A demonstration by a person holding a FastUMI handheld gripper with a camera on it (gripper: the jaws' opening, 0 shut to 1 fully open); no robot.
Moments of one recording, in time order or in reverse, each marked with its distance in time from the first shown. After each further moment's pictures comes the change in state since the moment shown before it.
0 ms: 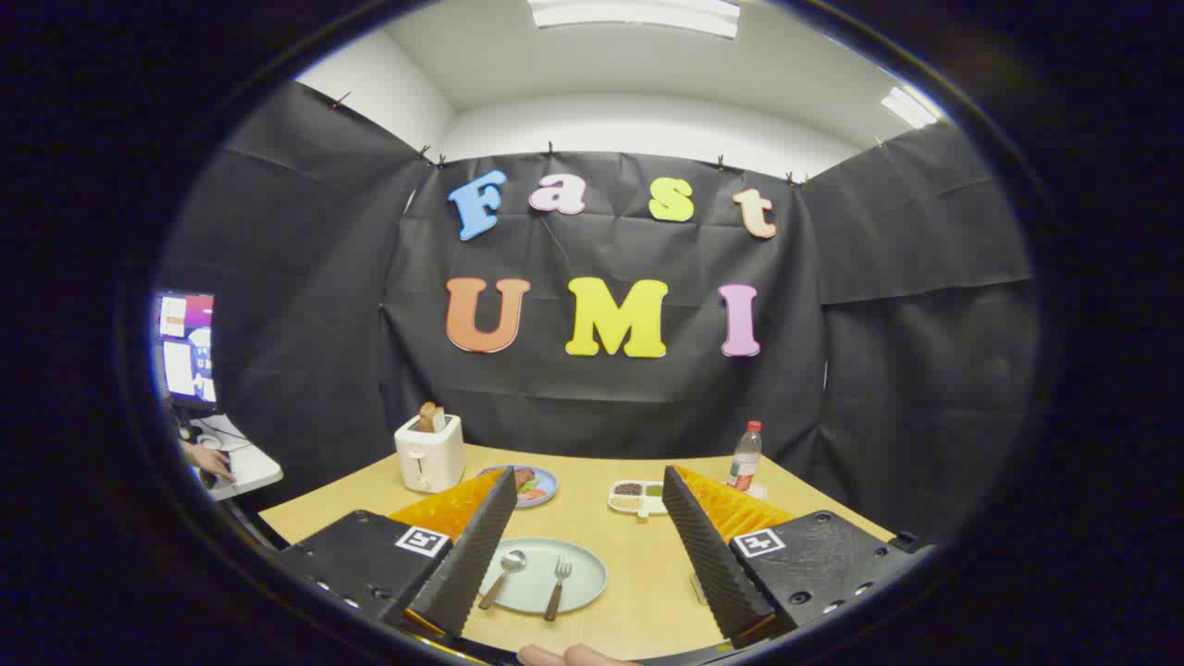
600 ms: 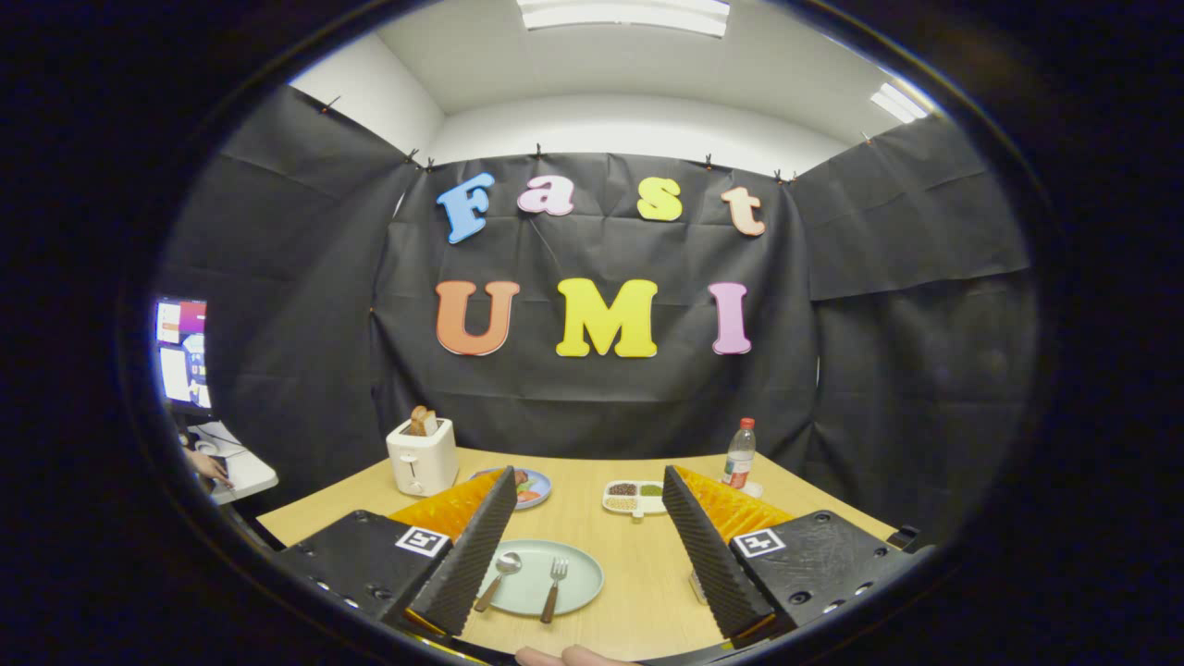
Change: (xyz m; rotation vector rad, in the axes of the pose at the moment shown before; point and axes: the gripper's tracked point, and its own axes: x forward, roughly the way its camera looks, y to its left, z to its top) arm 0.003 -0.007 -0.003 0.017 -0.002 -0.023
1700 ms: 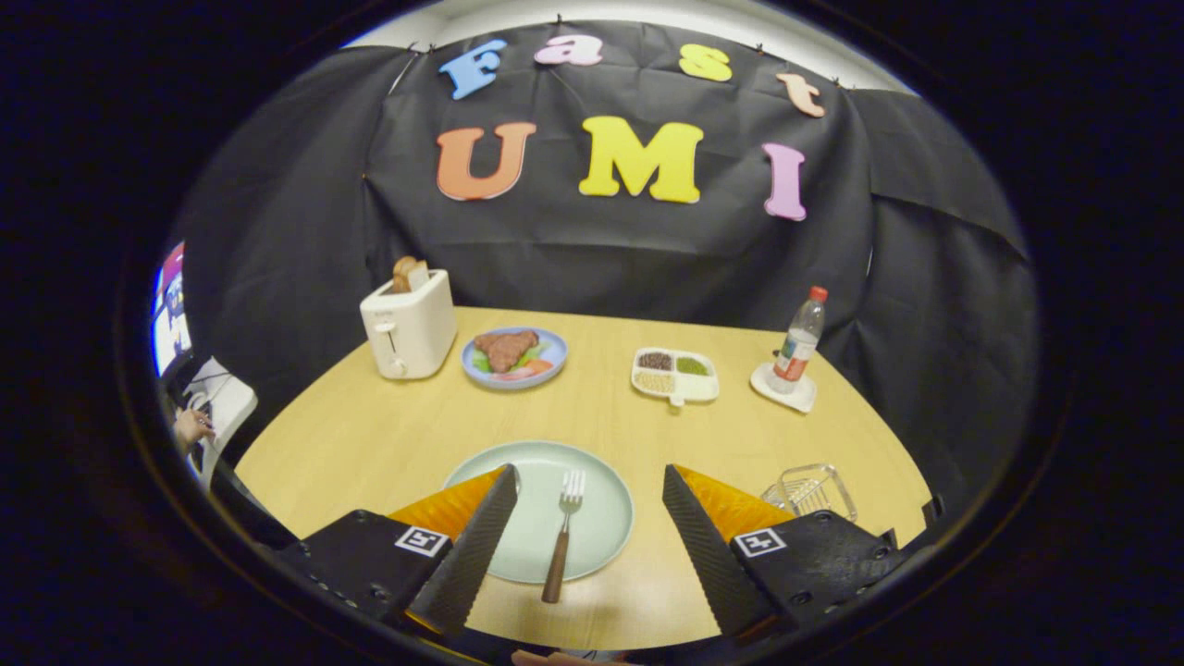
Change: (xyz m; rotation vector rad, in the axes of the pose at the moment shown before) arm 0.107 0.032 -0.157 -0.060 0.574 0.051
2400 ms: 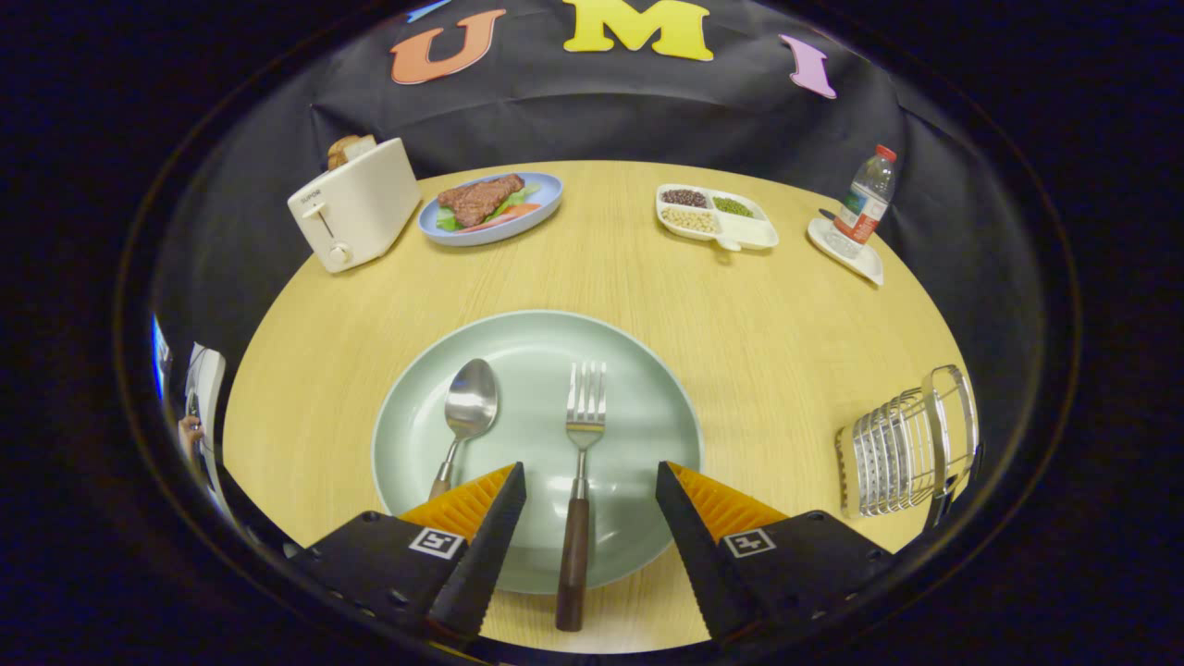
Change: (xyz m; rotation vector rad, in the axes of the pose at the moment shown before) arm 0.084 0.016 -0.091 0.062 0.431 0.017
